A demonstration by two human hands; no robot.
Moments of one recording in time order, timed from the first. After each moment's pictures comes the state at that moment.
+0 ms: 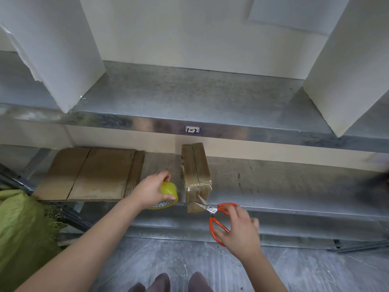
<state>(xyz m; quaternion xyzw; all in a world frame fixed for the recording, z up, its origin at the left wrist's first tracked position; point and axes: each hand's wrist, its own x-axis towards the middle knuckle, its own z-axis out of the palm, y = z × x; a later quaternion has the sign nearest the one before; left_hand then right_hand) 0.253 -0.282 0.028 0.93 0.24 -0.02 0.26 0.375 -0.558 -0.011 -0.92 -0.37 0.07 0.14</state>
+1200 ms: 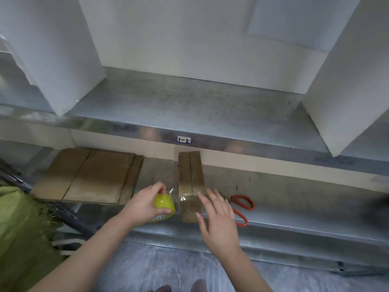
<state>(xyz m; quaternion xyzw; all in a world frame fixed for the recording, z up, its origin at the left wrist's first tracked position) 0.243 -0.304 0.015 0.91 0.28 0.02 0.29 0.386 -0.515 -0.004 -0.84 -0.49 -0.01 0.23</state>
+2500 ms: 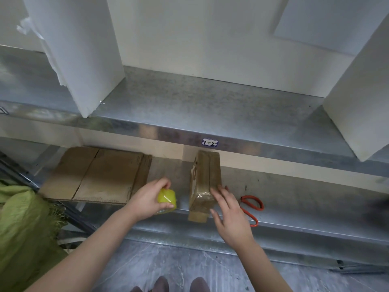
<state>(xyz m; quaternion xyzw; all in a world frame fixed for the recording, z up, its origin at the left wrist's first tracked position) 0.228 -0.270 0.023 0.93 0.24 0.04 0.30 0.401 -0.499 -0.008 -0.84 -0.50 0.06 0.23</state>
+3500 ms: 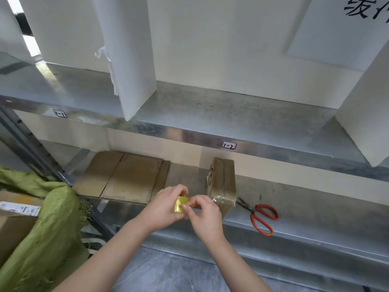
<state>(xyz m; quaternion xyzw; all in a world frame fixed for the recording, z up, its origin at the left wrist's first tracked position) 0.197 -0.300 0.051 0.93 0.21 0.09 0.27 0.305 -0.423 0.030 -0.78 -0.43 0.14 0.43</state>
